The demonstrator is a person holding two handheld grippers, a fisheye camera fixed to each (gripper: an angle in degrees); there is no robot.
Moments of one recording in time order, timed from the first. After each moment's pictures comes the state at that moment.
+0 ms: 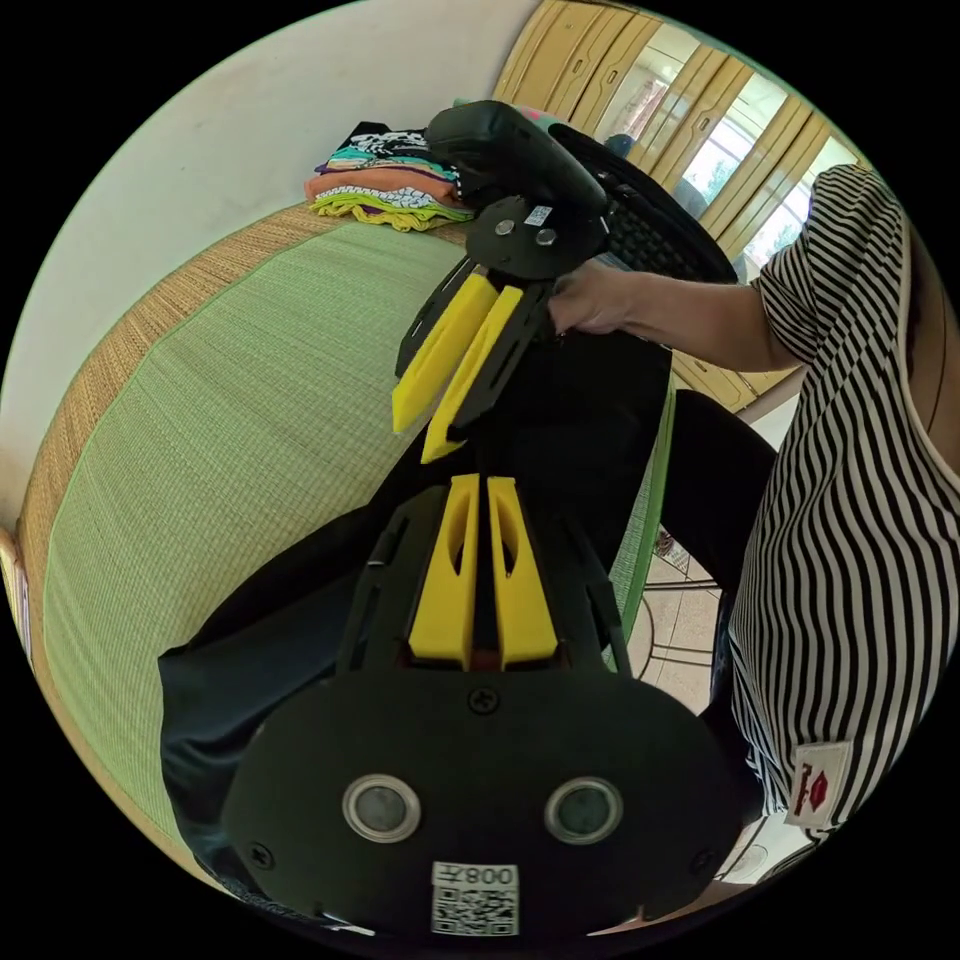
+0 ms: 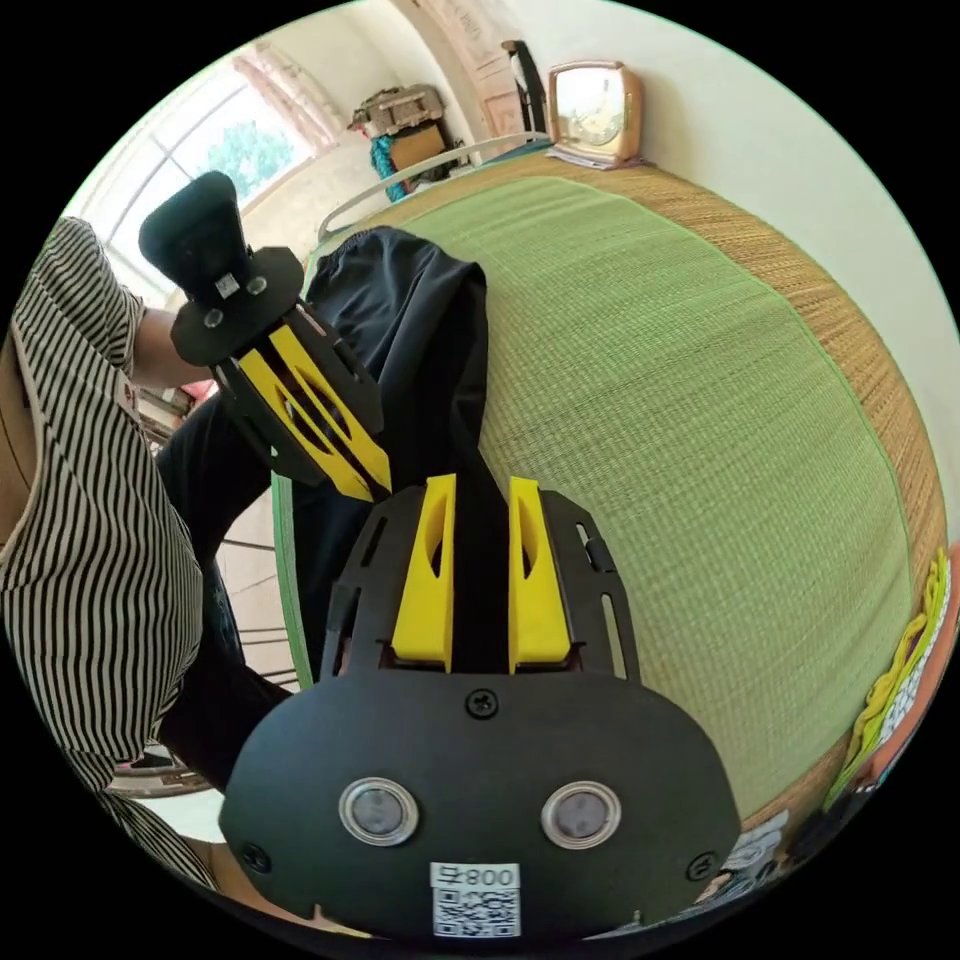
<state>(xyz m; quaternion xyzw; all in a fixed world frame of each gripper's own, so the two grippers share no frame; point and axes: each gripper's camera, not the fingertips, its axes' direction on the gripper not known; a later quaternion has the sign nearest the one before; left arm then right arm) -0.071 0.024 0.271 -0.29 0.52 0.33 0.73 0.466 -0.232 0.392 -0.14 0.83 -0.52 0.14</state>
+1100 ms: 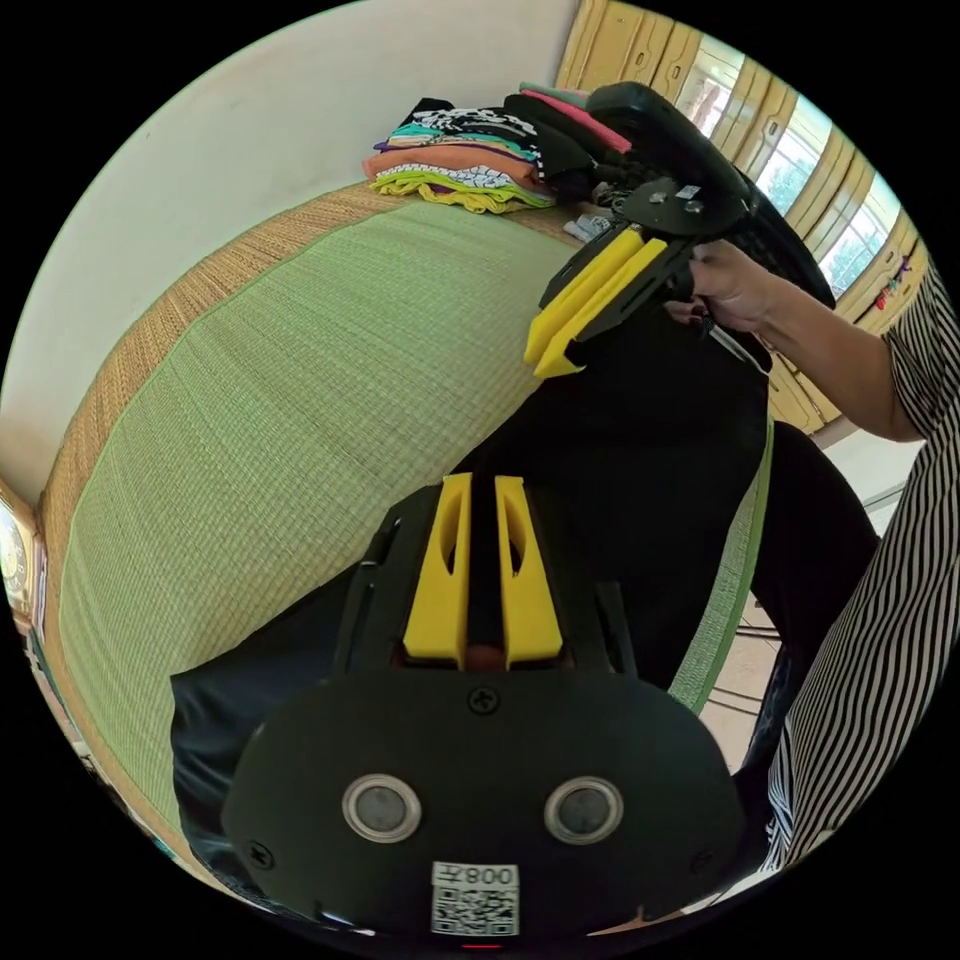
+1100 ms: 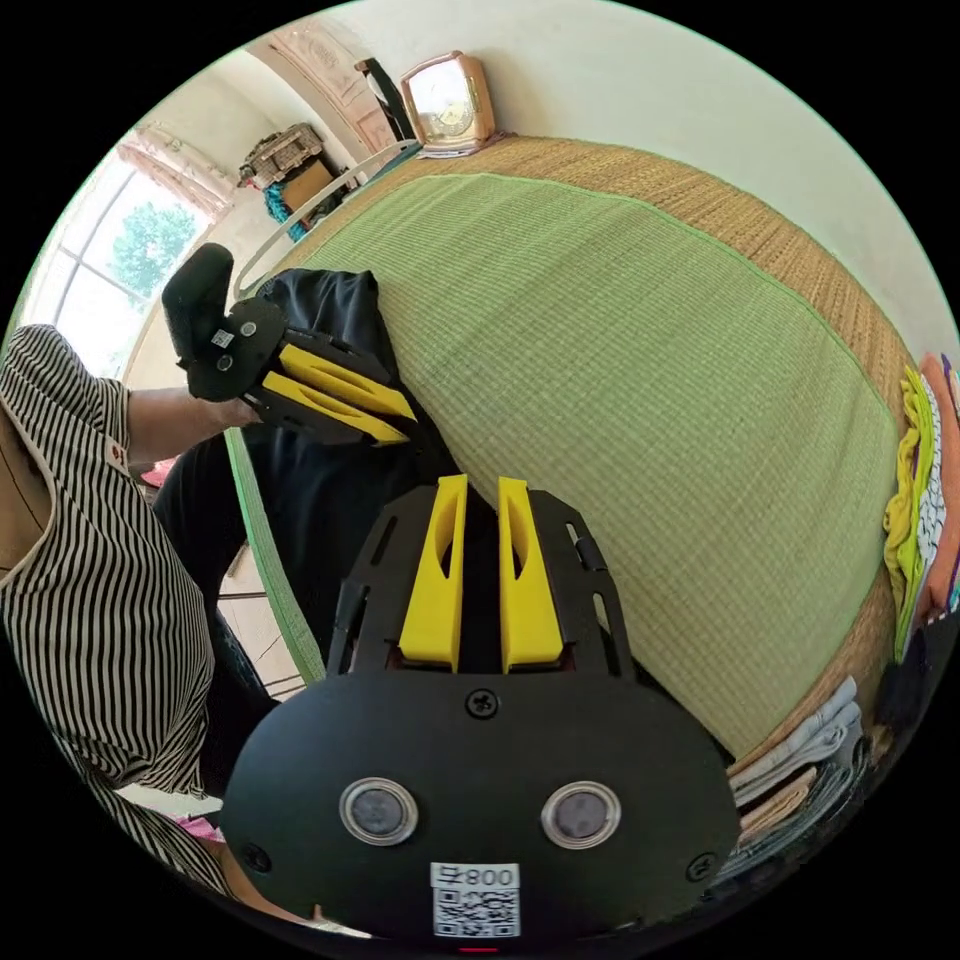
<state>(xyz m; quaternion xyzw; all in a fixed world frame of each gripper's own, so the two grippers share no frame) -0.037 0.037 0.295 -0.29 0.44 0.32 0.78 0.417 -0.207 0.333 0.03 0.83 -0.51 0.21</state>
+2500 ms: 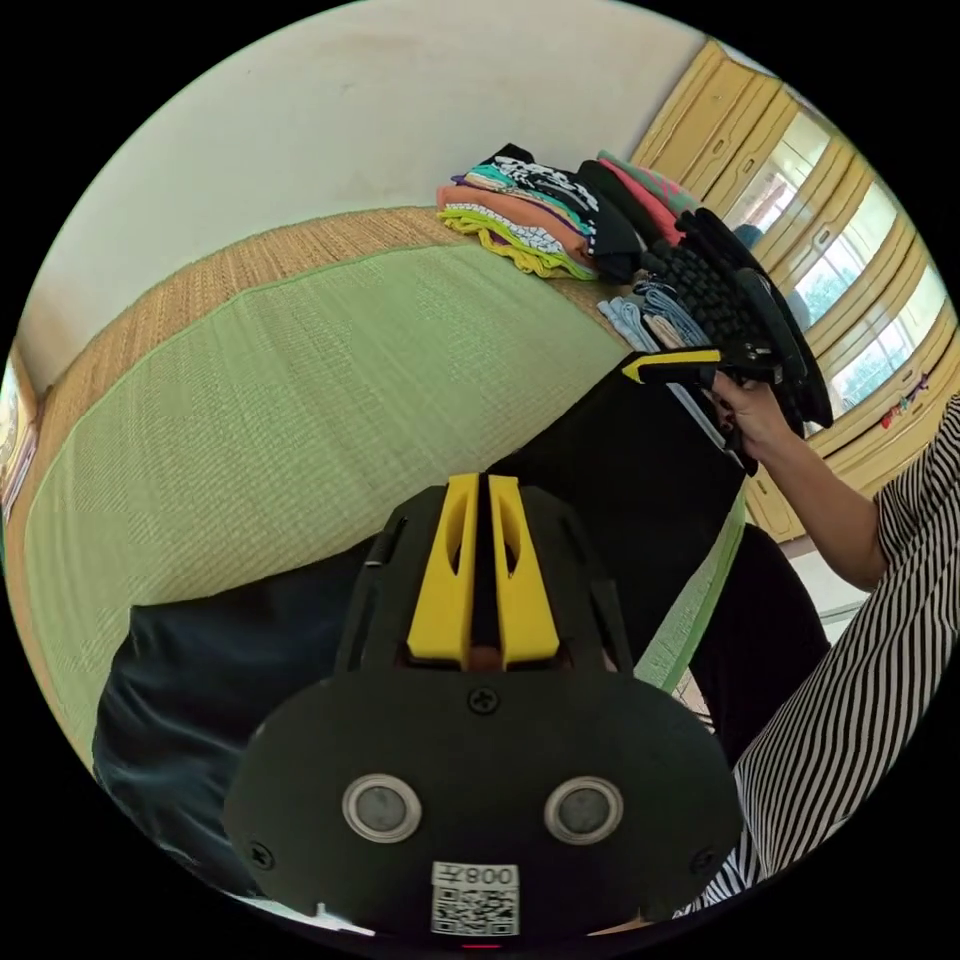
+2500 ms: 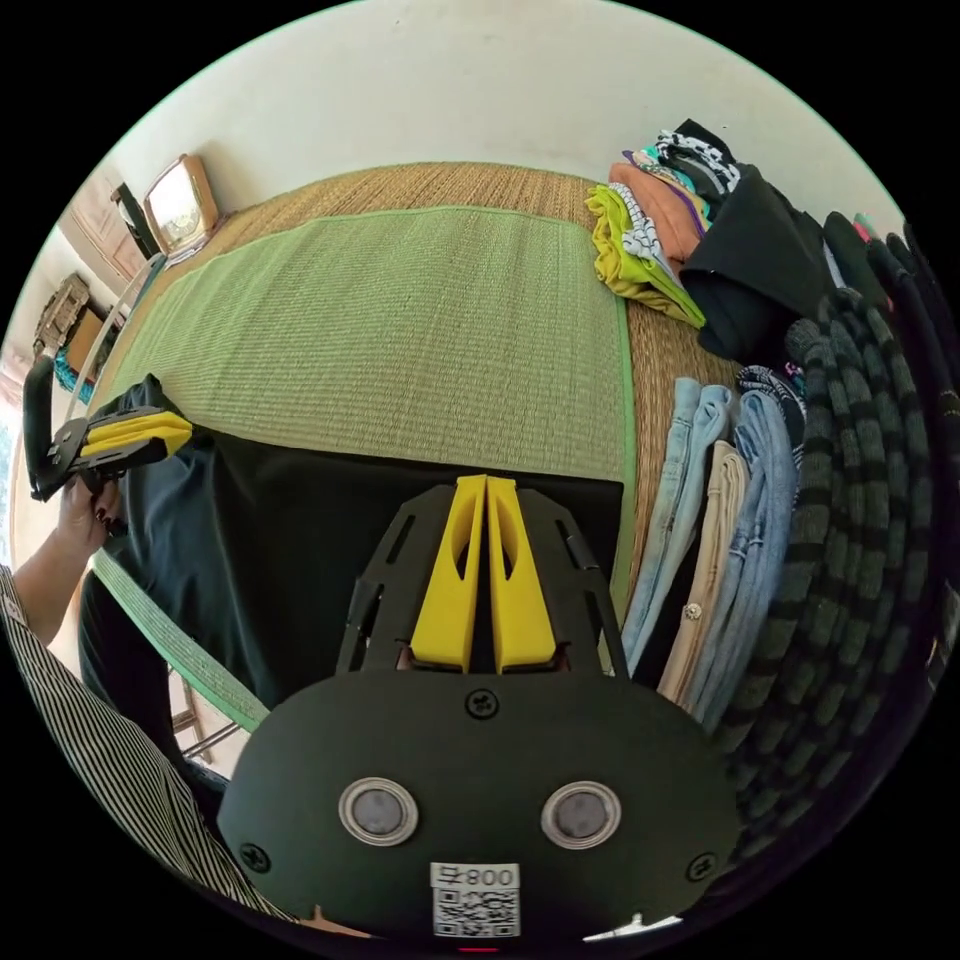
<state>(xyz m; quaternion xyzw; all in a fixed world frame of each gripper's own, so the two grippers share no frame) -0.080 0.040 0.275 -0.30 0.43 0.19 0.83 0.447 -0.126 0.180 0.36 0.78 -0.48 0.18</state>
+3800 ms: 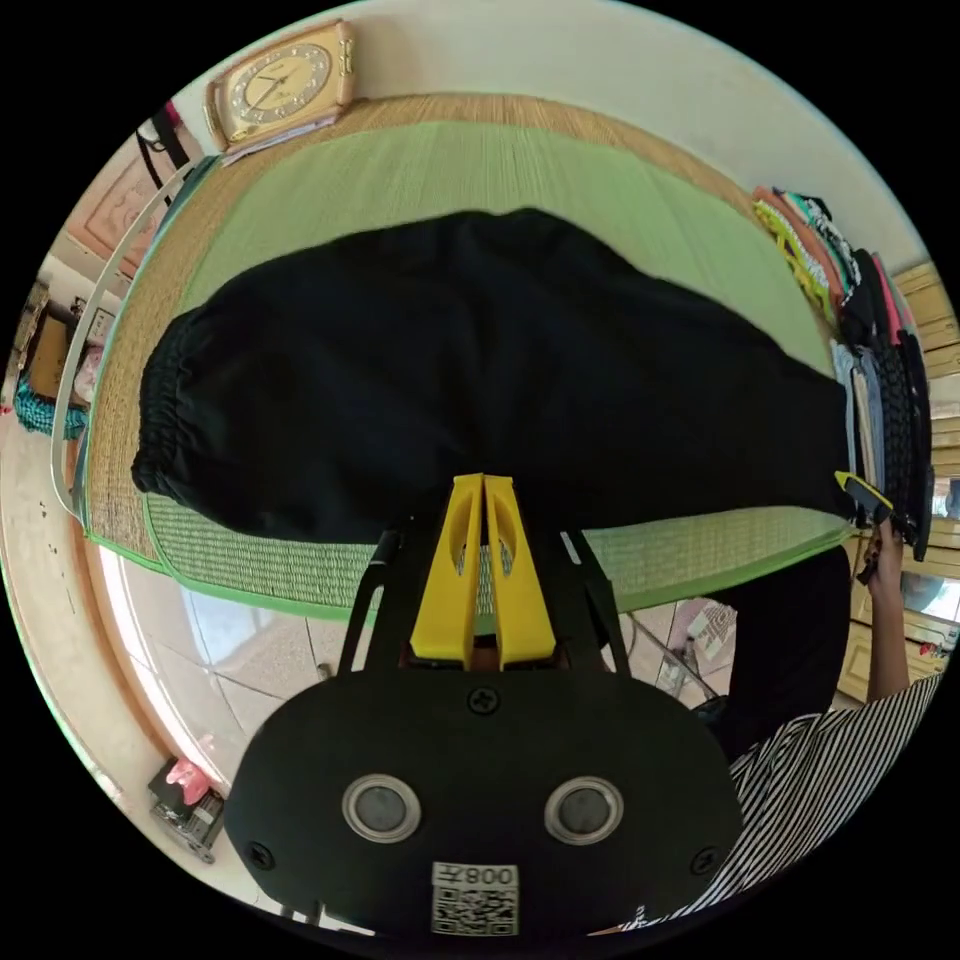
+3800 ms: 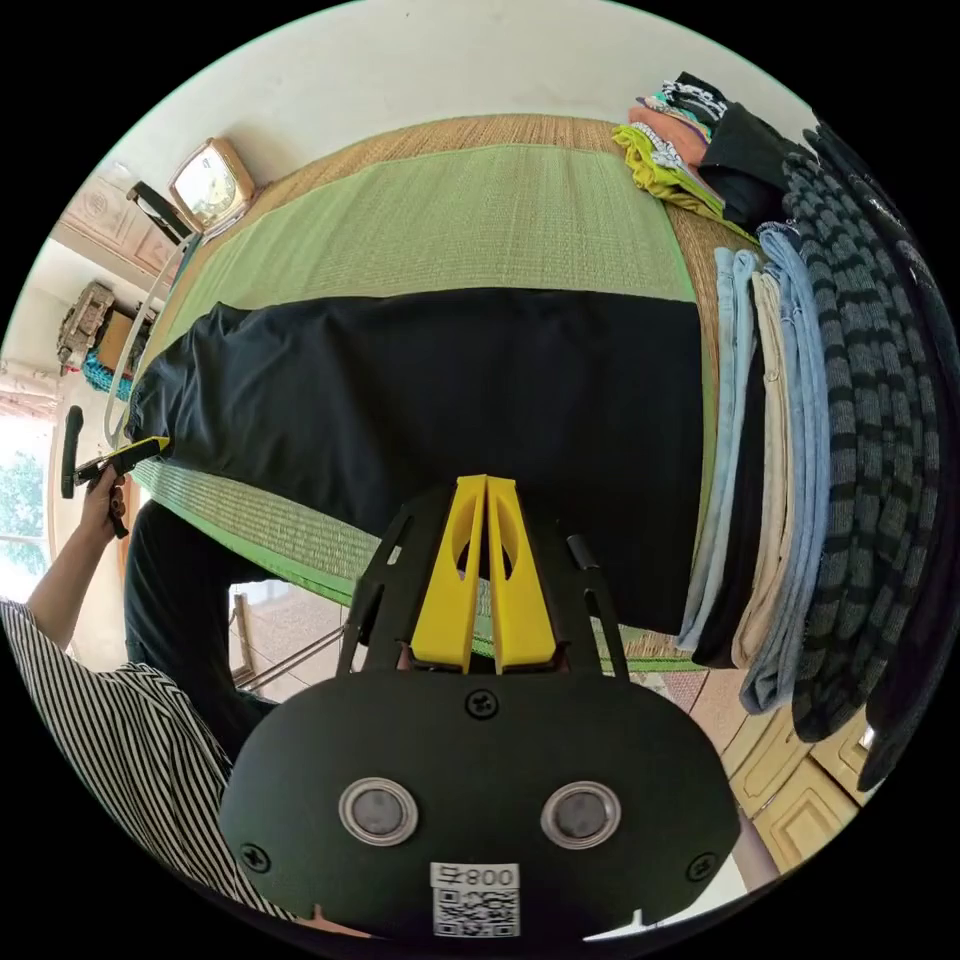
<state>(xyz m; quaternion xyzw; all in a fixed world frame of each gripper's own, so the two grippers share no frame) -0.172 0.107 0.256 -0.52 0.17 0.04 0.84 0.555 -0.130 0.007 0.34 0.79 -0.42 0.27</state>
